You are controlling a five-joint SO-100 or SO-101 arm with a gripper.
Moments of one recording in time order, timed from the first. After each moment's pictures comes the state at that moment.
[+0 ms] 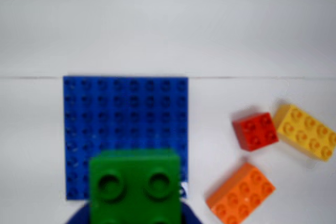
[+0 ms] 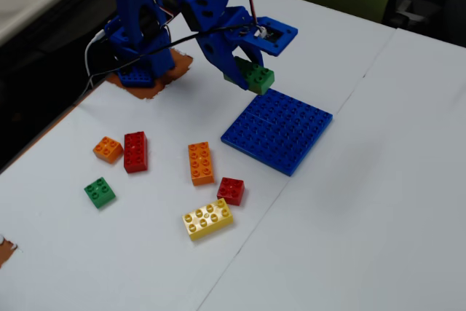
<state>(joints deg) 4.2 84.3 60.4 81.3 -94.7</state>
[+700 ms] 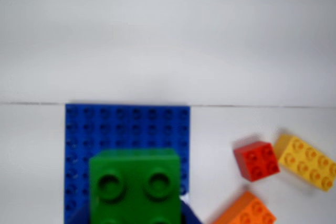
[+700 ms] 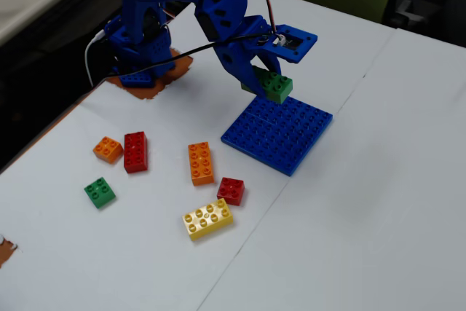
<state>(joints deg) 3.4 74.7 48.5 81.1 -94.9</state>
